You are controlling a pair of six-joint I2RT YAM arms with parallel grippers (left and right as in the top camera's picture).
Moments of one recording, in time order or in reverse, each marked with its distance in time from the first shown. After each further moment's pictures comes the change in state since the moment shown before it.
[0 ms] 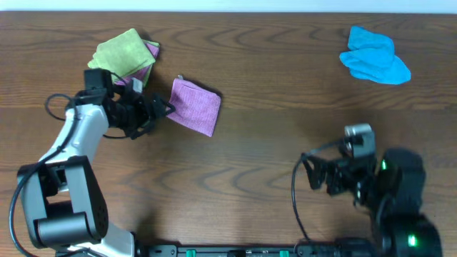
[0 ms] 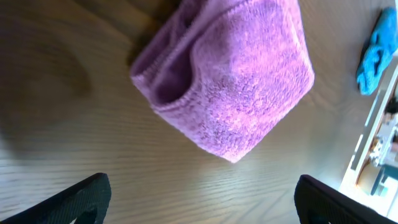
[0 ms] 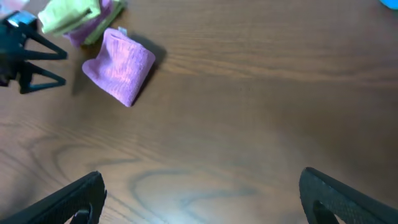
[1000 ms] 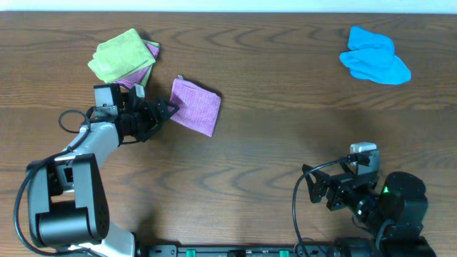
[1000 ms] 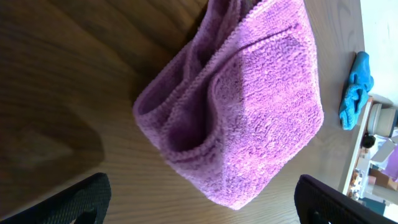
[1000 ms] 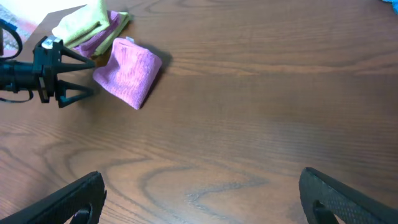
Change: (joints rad) left arm -0.026 0.000 -0.212 0.447 -0.004 -0.234; right arm -0.005 -0.132 -0.045 -0.034 -0.006 0.060
